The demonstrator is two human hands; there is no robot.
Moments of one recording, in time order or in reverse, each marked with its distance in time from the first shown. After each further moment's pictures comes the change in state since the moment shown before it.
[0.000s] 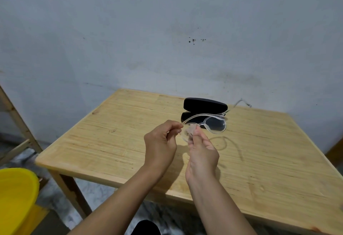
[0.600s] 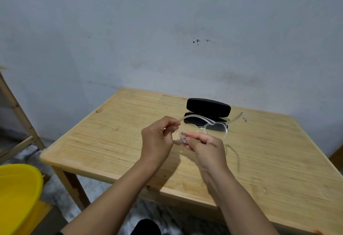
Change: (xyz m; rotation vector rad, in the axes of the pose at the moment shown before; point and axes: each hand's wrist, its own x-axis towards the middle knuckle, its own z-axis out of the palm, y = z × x) left_hand 0.012 -0.008 -0.012 0.019 -0.029 0.017; right_hand 0.010 -0.018 -0.018 -0.591 -0.347 -0.126
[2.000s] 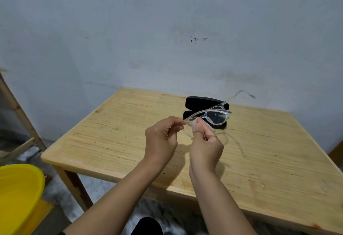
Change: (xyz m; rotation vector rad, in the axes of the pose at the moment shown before) left_hand -0.007 0.014 0.004 -0.011 0.008 0.108; right_hand 0.001 0.006 0.023 0.210 0.402 -0.148
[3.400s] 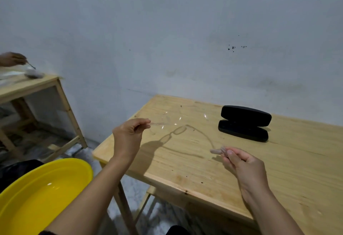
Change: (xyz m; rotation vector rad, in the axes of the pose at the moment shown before) left_hand 0.022 -0.079 -0.136 0.269 0.179 -0.231; right_hand 0.007 0.015 -0.027 -0.210 -0.331 0.219
